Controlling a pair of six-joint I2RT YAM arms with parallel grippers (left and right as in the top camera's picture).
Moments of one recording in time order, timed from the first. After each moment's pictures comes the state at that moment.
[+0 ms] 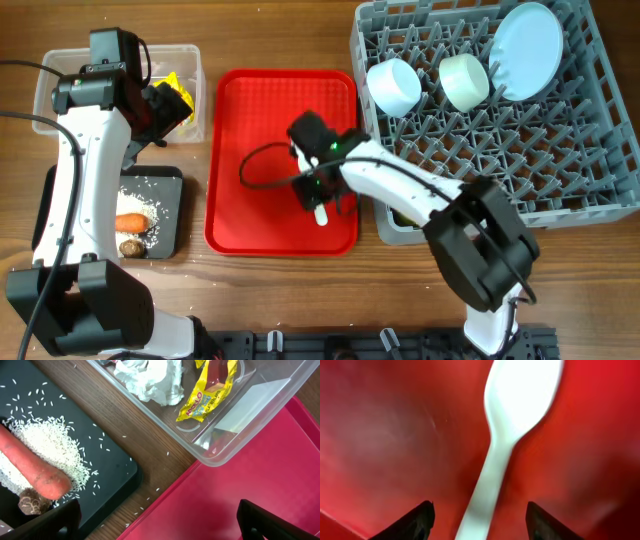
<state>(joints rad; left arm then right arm) 0.10 1.66 1.51 -1.13 -0.11 -0.65 0.73 2.00 1.34 -0.71 -0.13 0.22</state>
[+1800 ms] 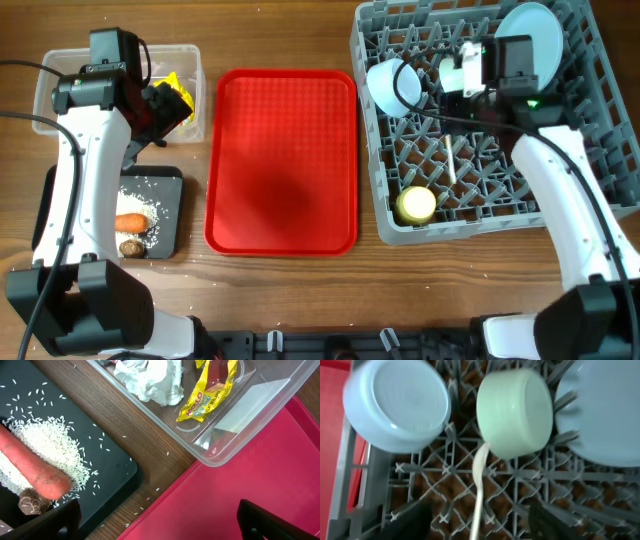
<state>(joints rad) 0.10 1.66 1.51 -1.13 -0.11 -0.65 0.10 1.55 1.33 -0.79 0.05 -0.09</state>
